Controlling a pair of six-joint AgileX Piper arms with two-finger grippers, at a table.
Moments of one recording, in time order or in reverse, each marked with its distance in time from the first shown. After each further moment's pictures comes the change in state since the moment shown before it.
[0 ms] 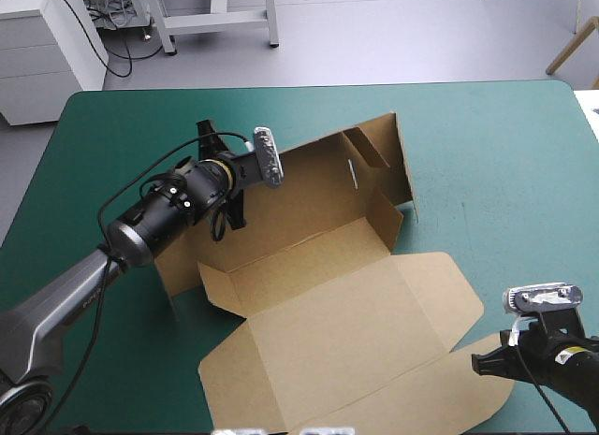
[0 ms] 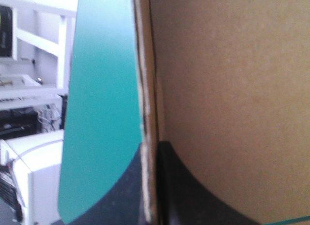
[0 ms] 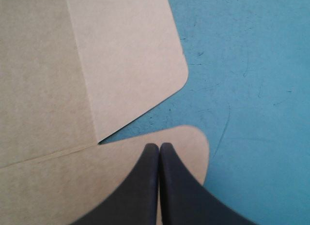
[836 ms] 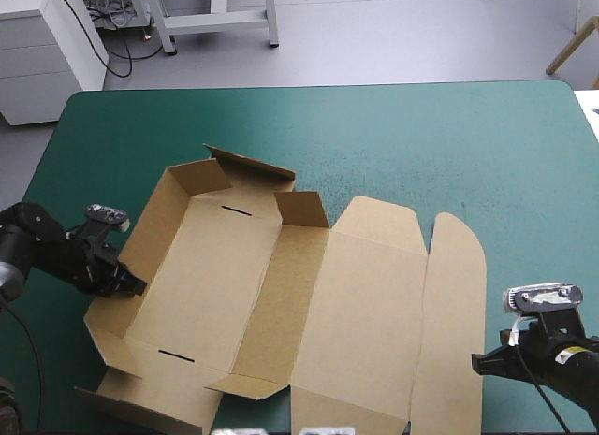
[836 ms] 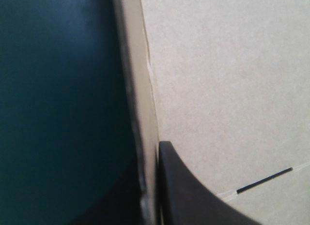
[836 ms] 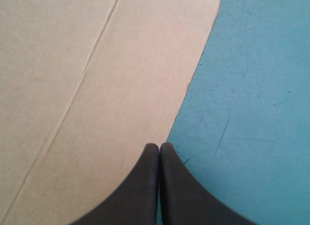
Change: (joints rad) left arm 0.853 -0.187 0.385 -0.865 0.437 0.261; right arm 0.000 0.000 -0.001 0.000 0.000 0.001
